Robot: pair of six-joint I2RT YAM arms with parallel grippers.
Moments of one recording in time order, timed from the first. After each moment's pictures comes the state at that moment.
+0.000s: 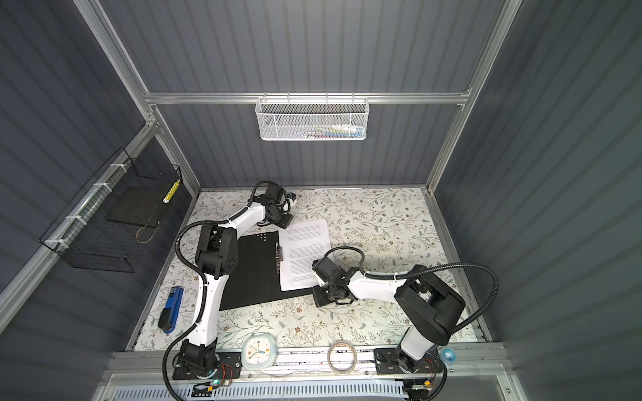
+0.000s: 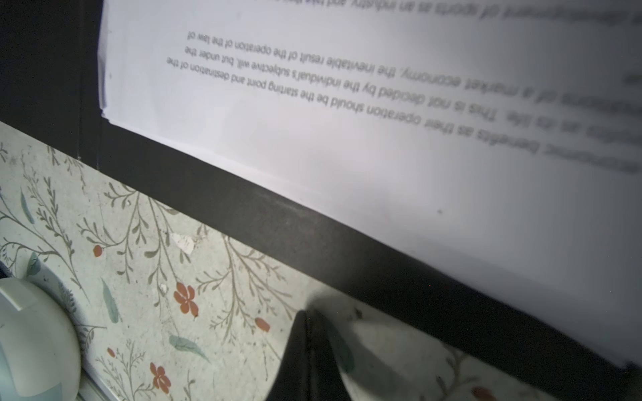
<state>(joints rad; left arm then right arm) -0.36 2.40 1.98 -0.68 0.12 0.26 0.87 1.61 0.76 -0.26 -0.18 0.50</state>
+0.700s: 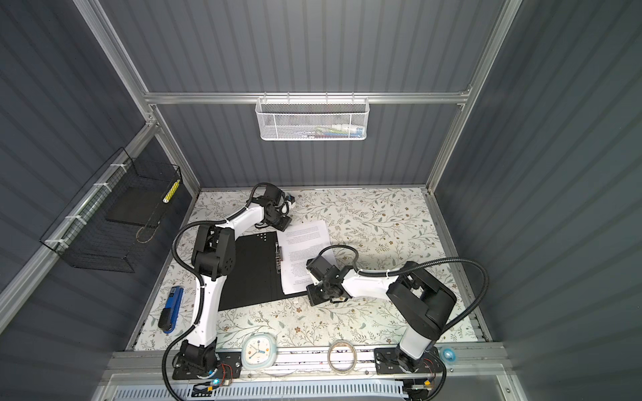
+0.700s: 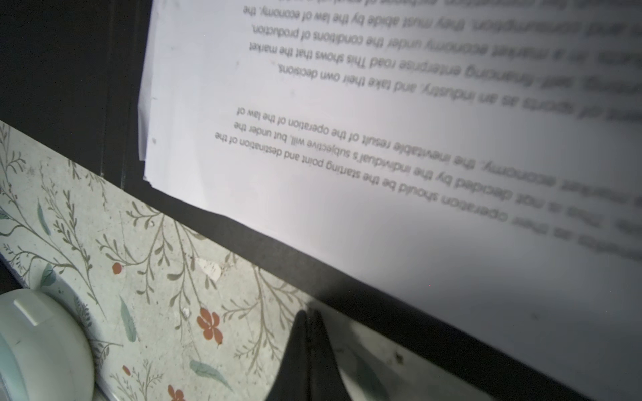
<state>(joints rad) -0.36 2.36 1.93 -0.69 0.13 0.26 0.90 1.67 0.82 -0.24 -0.19 0.50</state>
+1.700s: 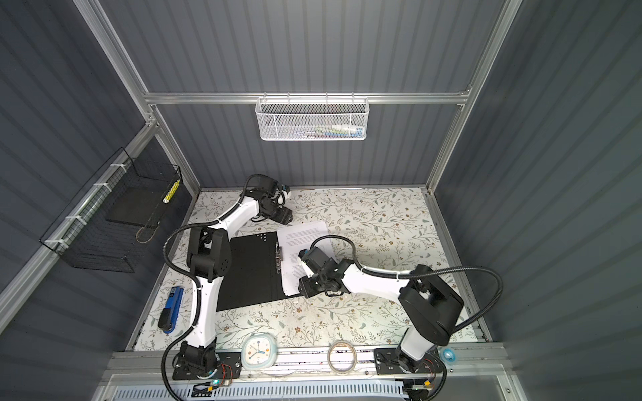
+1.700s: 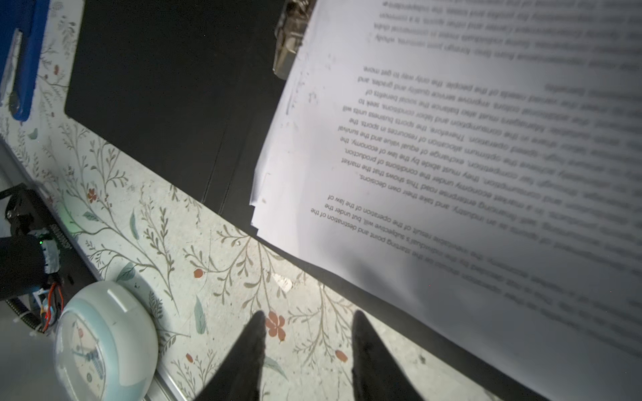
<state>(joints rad) -0.31 2.26 1.99 -0.74 0.16 0.12 0.90 1.57 0.92 -0.32 -0.18 0.43</state>
